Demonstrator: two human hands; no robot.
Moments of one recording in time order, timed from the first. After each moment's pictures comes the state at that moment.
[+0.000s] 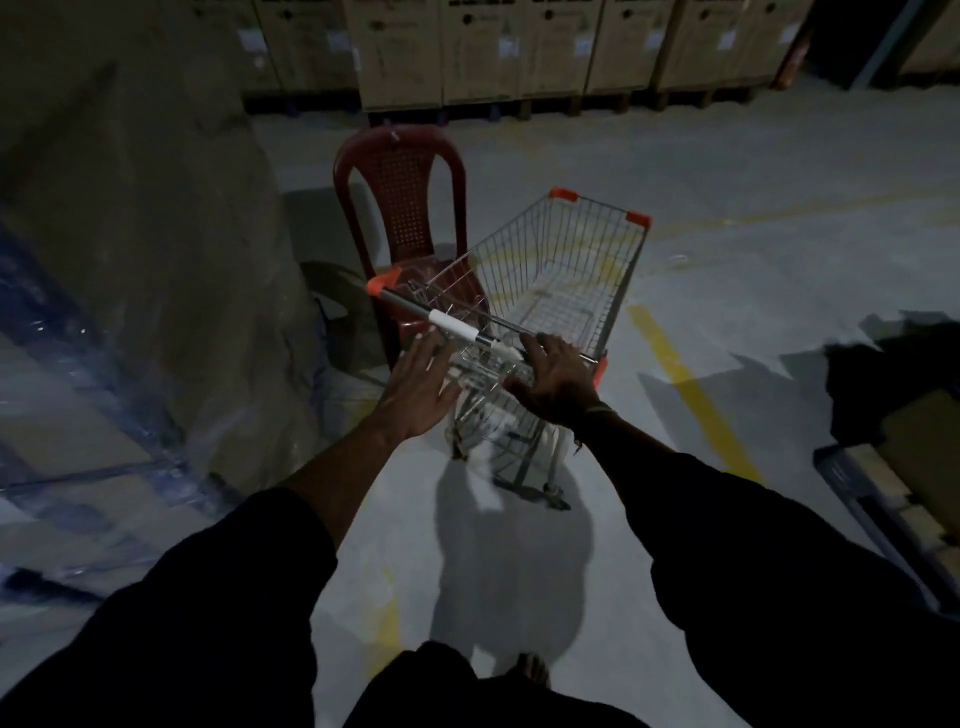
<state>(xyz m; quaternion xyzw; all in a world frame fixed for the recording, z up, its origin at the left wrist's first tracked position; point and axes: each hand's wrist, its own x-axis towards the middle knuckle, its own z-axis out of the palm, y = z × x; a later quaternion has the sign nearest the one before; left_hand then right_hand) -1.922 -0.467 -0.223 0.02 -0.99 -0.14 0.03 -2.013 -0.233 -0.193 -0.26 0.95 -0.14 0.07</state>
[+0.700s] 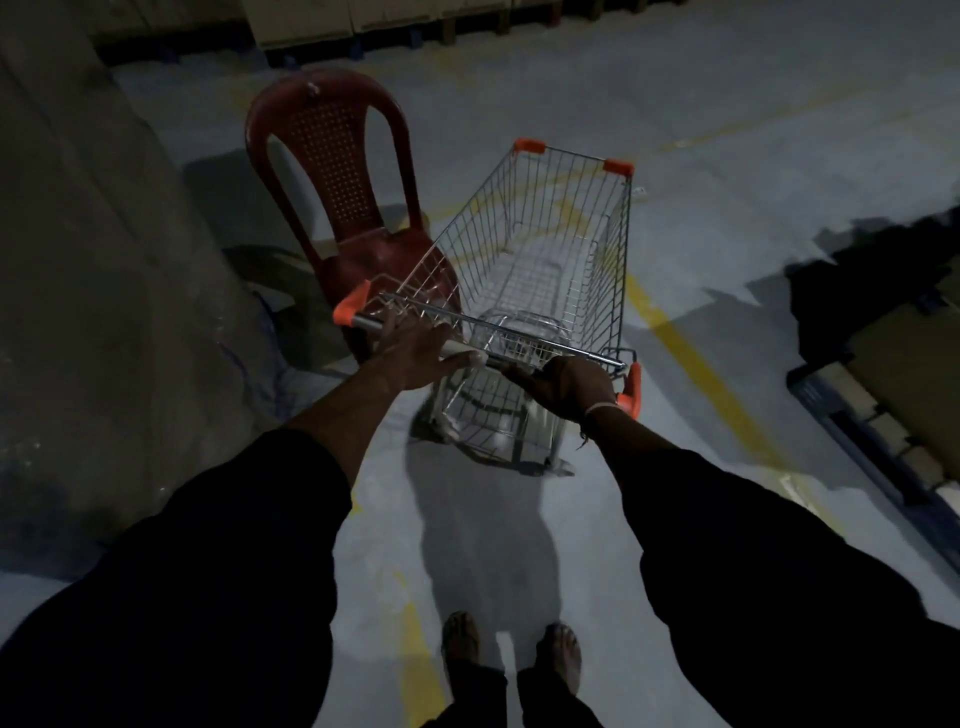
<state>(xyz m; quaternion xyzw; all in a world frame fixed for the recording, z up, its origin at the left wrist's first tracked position) -2.077 -0.538 -0.230 -0.07 -1.00 -0.04 -0.05 -2.055 -0.281 -0.188 -0.07 0.97 -0.10 0.20</state>
